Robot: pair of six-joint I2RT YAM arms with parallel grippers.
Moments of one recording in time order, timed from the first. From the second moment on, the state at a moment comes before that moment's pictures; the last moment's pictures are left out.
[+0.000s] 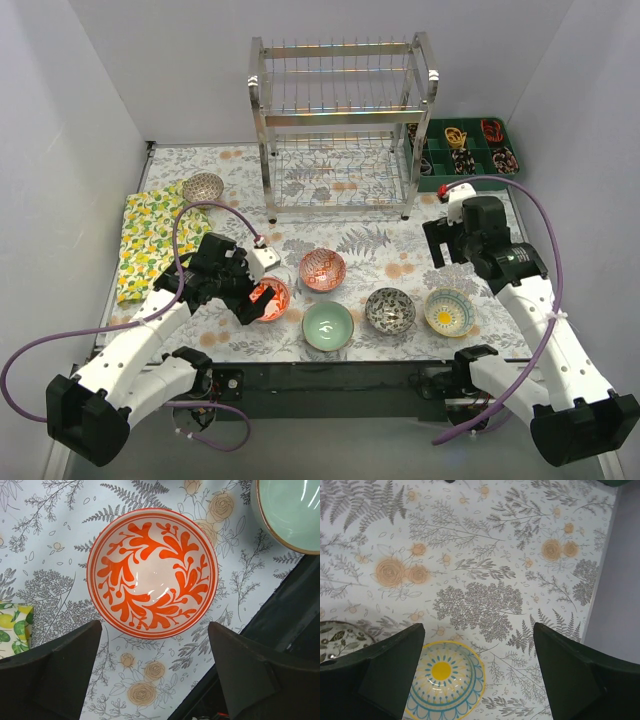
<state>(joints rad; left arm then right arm) -0.45 0.92 0.73 -0.81 0.33 0.41 0.29 0.93 0.96 -0.76 0.18 -0.16</state>
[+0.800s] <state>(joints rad) -0.43 0.98 0.77 -0.76 0.06 0.43 0.15 1.27 1.26 -1.03 -0.19 -0.07</state>
